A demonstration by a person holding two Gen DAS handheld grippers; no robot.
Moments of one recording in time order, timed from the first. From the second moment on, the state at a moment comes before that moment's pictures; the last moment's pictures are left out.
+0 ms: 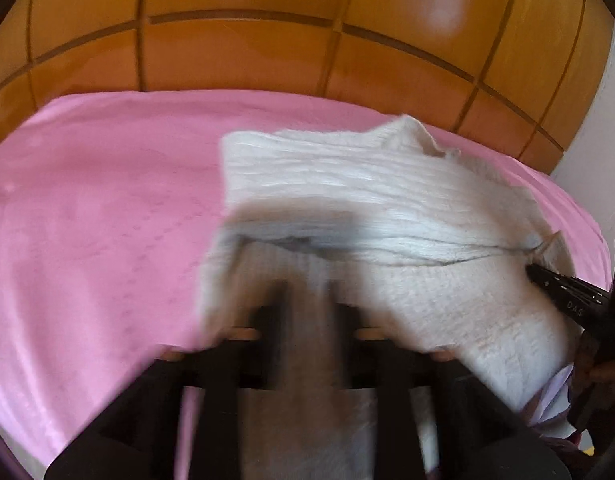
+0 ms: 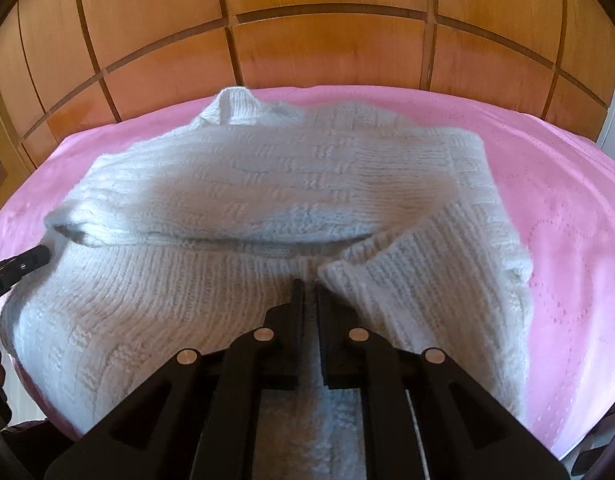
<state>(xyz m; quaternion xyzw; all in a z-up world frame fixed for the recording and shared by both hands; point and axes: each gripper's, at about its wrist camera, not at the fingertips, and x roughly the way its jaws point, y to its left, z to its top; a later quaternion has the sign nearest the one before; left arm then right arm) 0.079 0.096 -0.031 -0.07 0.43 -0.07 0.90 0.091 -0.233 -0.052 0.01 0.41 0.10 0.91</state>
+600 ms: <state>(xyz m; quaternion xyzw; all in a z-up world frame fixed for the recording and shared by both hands) 0.082 0.081 -0.045 0.01 0.42 -0.05 0.91 0.063 -0.294 0.004 0.01 0.35 0.06 0.93</state>
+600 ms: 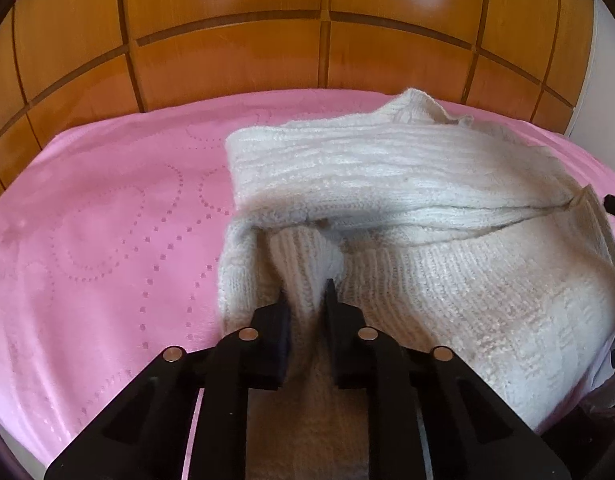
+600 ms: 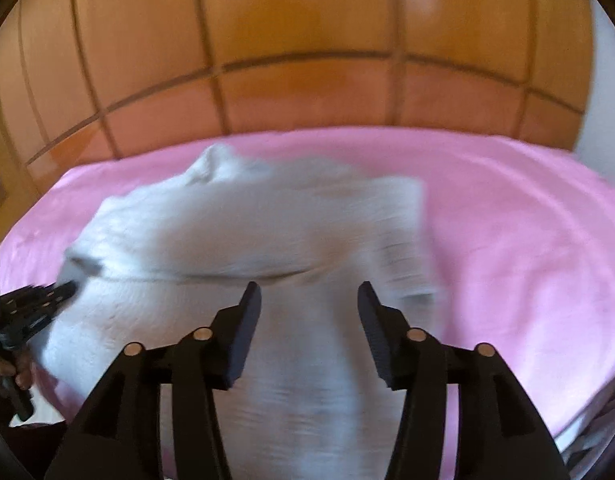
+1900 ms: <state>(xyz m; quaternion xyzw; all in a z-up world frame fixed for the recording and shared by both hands) 0.183 0.096 0.047 -0.02 0.33 -0.06 0.94 0.213 -0.331 0.060 0.09 0.35 0.02 0.93</state>
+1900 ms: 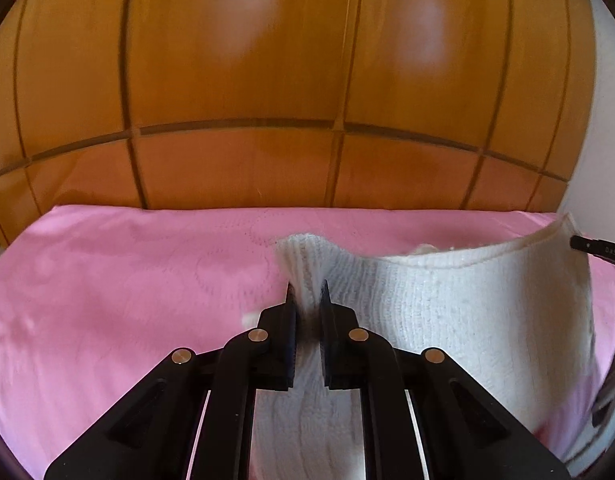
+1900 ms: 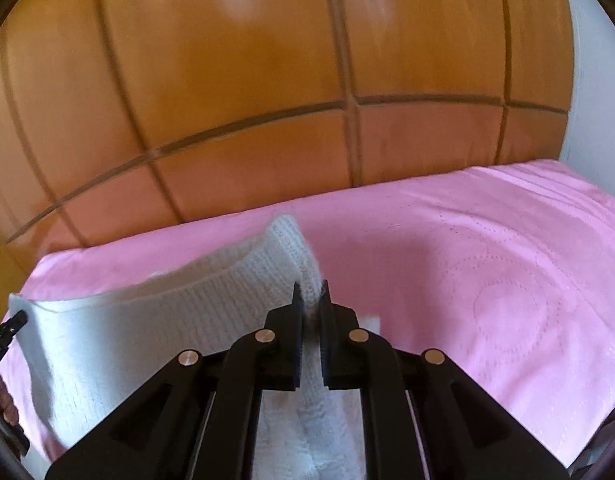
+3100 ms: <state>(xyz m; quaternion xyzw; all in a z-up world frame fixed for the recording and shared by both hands) 0.245 0.043 -0.047 -0.03 0.46 -0.06 0.88 0.252 -0.175 -0.022 -0.04 0.45 0.13 0.88</state>
